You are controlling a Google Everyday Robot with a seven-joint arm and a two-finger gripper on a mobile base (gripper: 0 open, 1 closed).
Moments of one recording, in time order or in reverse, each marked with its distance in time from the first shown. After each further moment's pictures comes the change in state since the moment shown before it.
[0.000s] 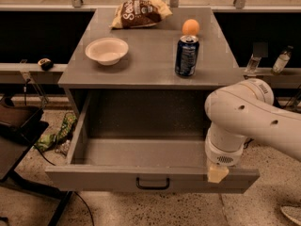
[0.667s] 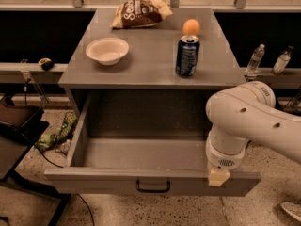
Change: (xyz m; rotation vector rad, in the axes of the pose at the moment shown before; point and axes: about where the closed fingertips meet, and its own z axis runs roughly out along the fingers) arm 0.002 0.008 0.003 -0.009 -0.006 0.000
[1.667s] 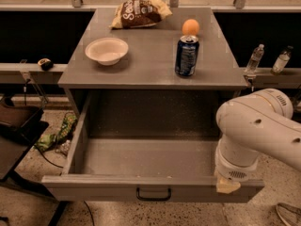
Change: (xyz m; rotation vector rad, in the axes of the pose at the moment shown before) arm 0.026 0.029 -0.007 -0.006 0.026 0.034
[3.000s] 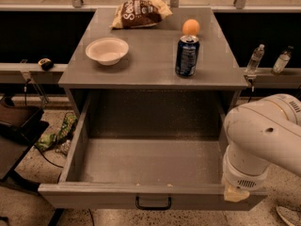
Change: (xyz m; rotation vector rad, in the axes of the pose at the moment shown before) arm 0.016 0.021 -0.005 -0.005 0.022 0.021
